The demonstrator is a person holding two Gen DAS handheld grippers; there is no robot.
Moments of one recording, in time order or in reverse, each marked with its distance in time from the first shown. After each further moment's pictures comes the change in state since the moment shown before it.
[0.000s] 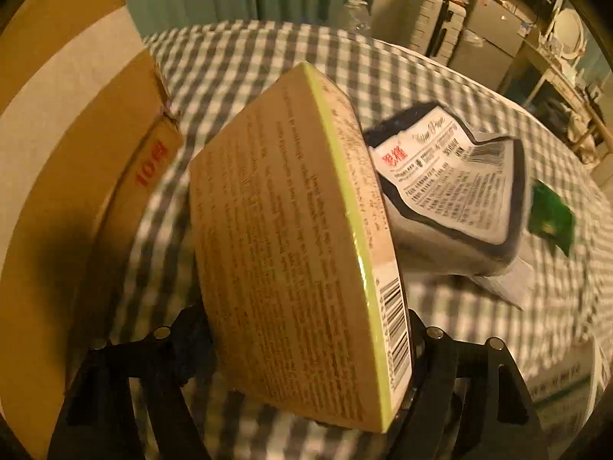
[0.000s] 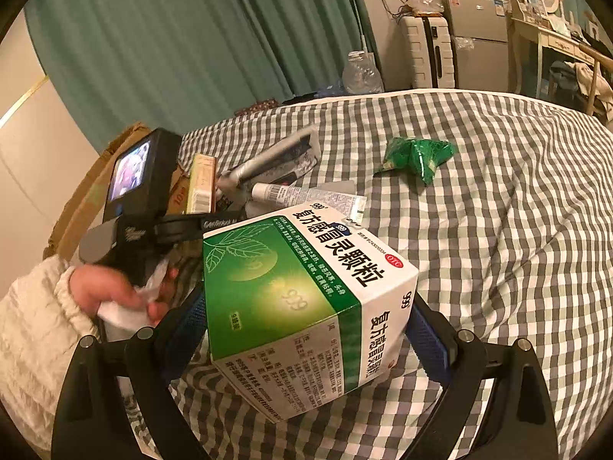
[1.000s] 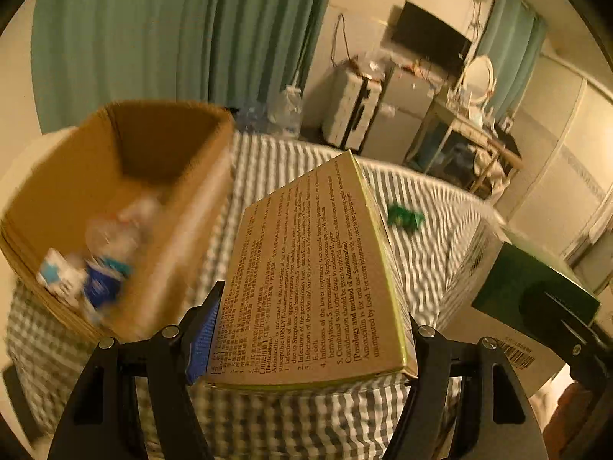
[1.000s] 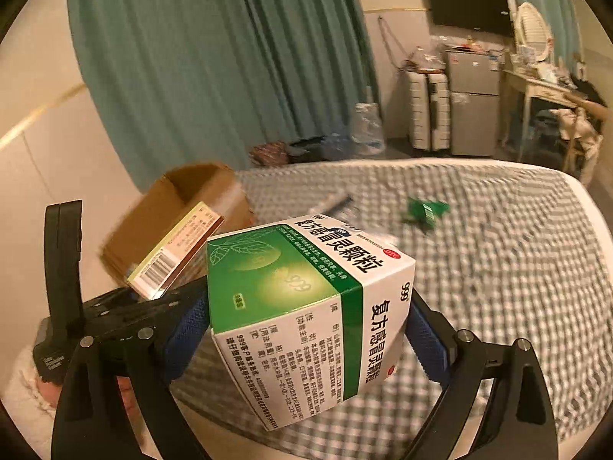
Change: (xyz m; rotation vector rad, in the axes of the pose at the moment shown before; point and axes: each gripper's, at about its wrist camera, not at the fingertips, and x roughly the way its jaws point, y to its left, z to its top) left arm -0.205 0.115 -0.082 0.092 -0.319 -0.290; right arm -0.123 0.116 0.007 -0.079 -0.173 -0.015
